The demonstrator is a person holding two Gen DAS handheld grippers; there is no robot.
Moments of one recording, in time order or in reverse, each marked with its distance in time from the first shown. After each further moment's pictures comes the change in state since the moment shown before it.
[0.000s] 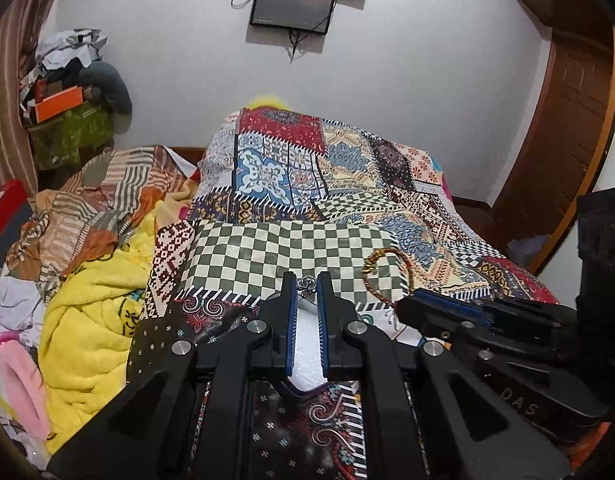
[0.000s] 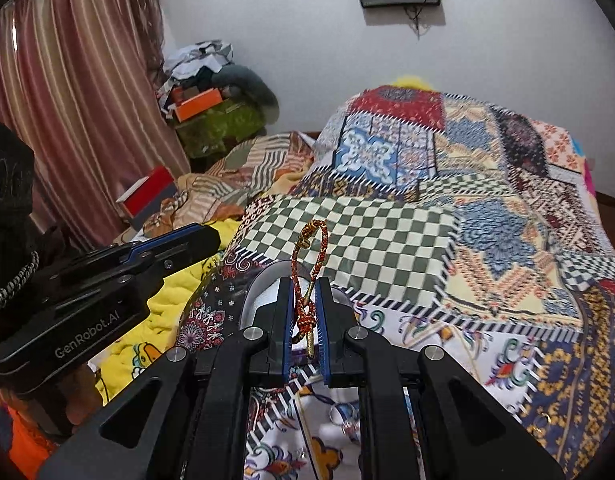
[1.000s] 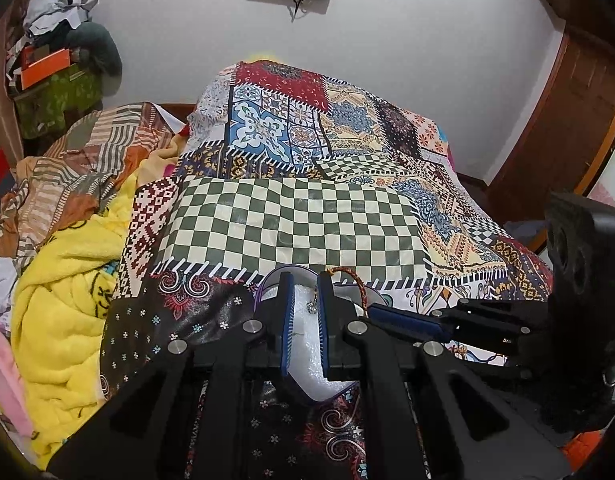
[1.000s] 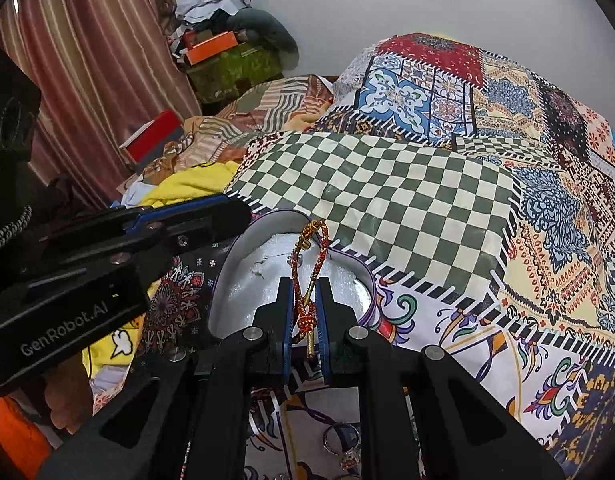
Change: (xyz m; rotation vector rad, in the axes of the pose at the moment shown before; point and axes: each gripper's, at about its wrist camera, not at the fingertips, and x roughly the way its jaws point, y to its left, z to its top) left arm 0.048 0.014 -0.008 -0.033 0.131 -0.032; right arm 0.060 -0.004 -0.014 -0.070 0.193 0.042
